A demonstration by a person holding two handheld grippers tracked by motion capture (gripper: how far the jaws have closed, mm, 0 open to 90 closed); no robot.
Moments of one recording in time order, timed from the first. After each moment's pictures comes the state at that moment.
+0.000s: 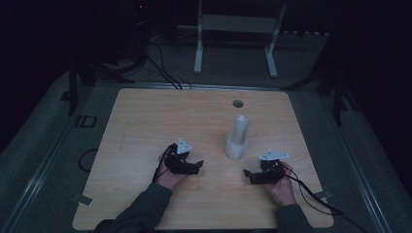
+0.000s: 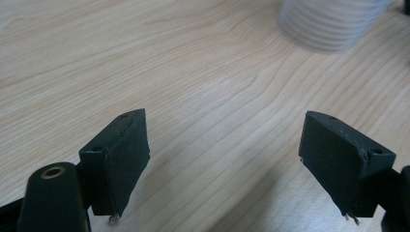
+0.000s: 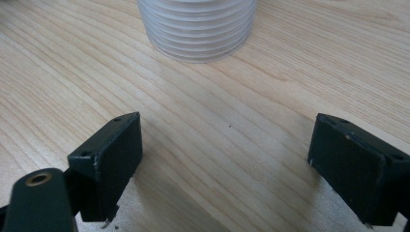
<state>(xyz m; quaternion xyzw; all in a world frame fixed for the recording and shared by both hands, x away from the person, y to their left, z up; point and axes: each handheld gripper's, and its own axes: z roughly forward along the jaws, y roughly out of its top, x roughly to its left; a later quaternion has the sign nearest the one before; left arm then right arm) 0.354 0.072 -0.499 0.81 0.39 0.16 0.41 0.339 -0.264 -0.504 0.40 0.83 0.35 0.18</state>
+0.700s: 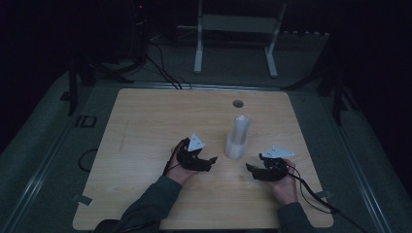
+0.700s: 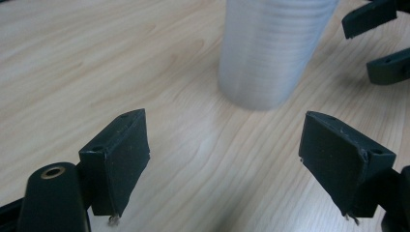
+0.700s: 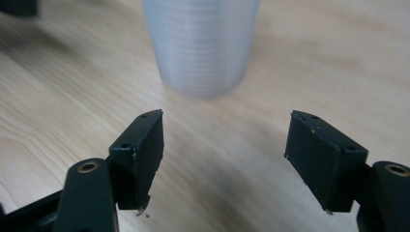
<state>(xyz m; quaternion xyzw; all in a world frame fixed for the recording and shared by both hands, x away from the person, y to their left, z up) 0.363 0.035 -0.472 0.82 0.31 0.16 0.45 0.332 -0.263 -0.471 0.39 0.81 0.38 0.21</state>
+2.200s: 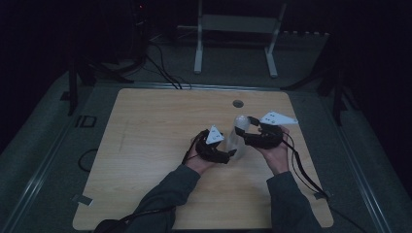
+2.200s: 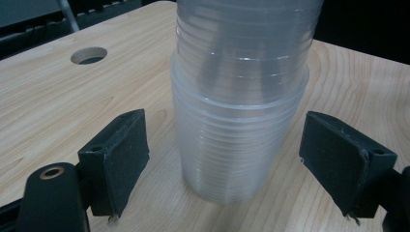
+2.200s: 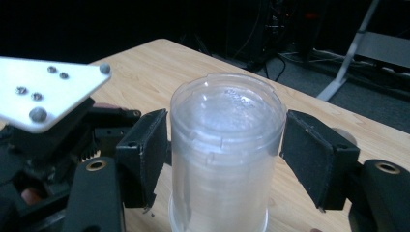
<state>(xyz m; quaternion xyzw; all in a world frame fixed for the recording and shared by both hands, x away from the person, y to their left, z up) 0.388 -0.015 -0.463 0.81 0.26 0.16 0.50 0.379 -0.228 -0.378 0.32 0.76 0.51 0.22</state>
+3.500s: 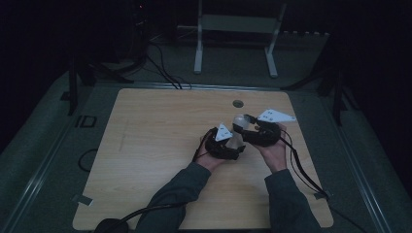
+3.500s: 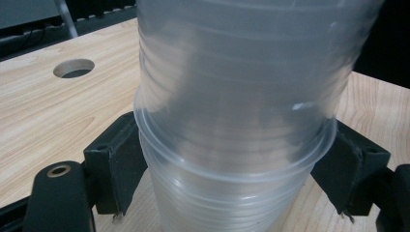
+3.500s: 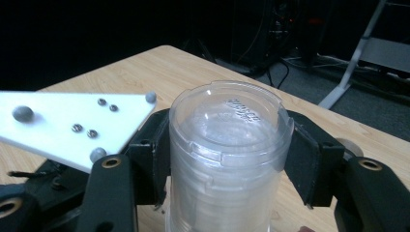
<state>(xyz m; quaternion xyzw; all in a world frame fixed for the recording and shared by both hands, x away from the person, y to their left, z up) 0.399 -0.043 -0.467 0.80 0.27 0.16 0.52 0.383 -0.220 -0.372 0.32 0.76 0.52 0.22</state>
